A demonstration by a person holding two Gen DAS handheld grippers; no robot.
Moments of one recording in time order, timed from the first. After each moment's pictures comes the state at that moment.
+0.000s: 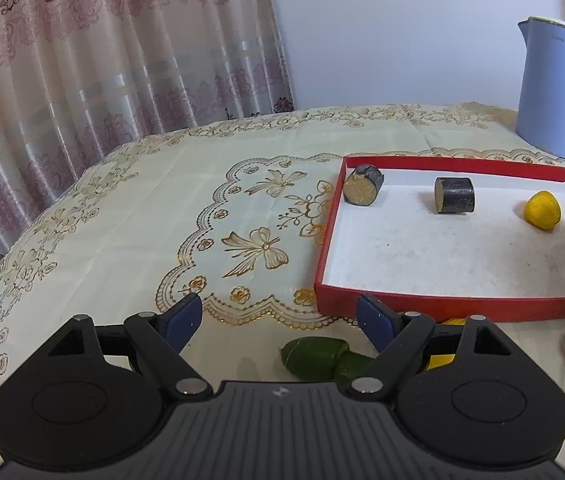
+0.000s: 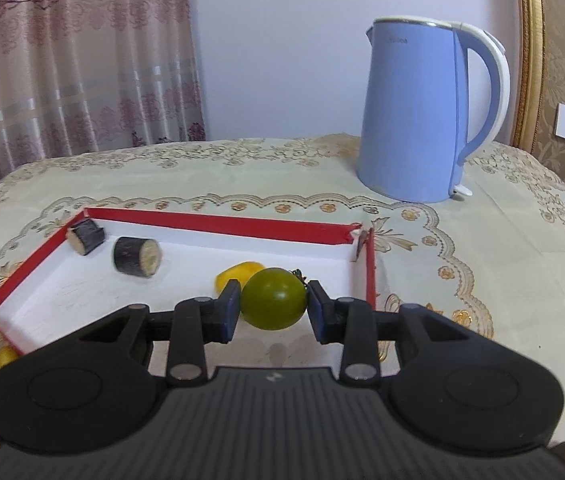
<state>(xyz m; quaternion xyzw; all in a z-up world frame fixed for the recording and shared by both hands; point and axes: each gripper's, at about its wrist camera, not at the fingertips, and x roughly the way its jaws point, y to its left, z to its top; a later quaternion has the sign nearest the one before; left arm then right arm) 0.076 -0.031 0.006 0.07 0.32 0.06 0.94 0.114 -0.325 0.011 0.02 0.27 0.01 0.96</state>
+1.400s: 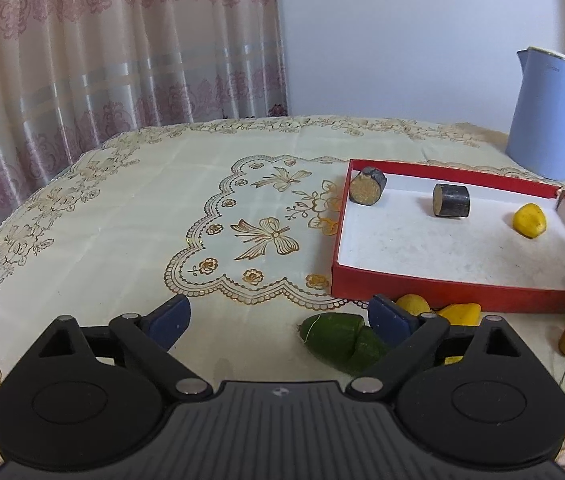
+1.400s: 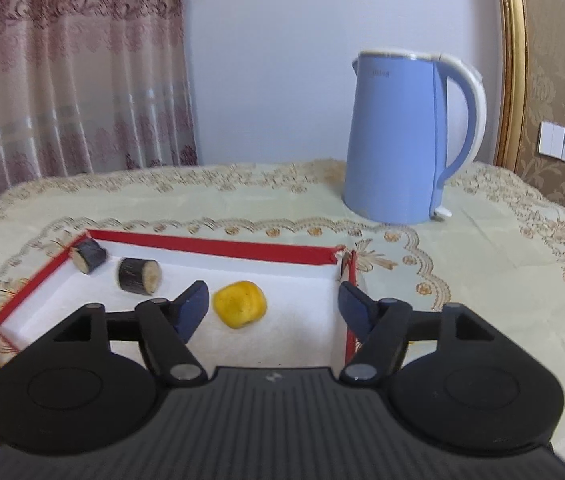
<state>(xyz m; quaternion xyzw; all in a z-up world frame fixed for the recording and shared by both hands) 0.054 -0.001 0.004 0.03 0.31 0.03 0.95 0.081 -0.322 0.031 0.02 0.23 -0.01 0.97</state>
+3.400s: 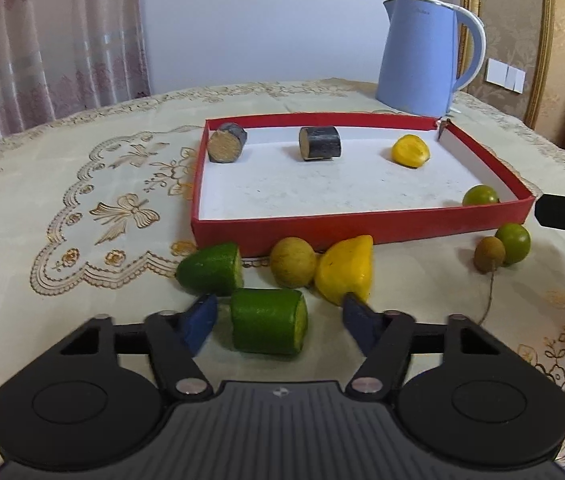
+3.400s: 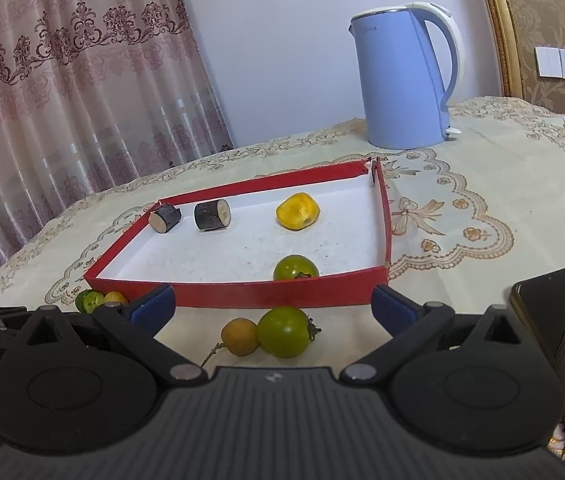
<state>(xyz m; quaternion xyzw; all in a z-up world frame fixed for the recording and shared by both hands) 0.062 -0.021 -0.031 0.06 0.34 -0.18 0.92 -0.011 -0.317 -0.010 0.12 0.23 0.05 0.96</state>
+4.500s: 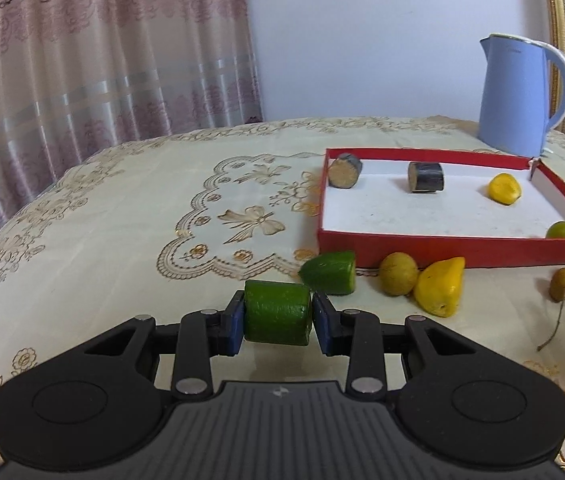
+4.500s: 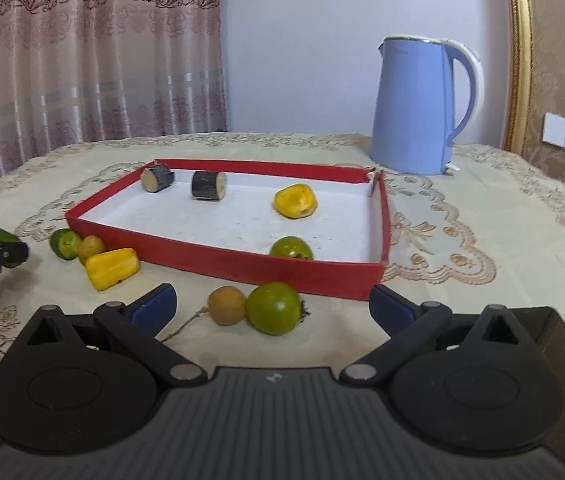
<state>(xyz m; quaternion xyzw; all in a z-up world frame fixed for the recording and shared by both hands) 0.028 0.004 -0.017 0.06 0.28 -0.01 0.96 -0.022 -0.287 -0.020 -0.01 0.23 0.02 0.97</state>
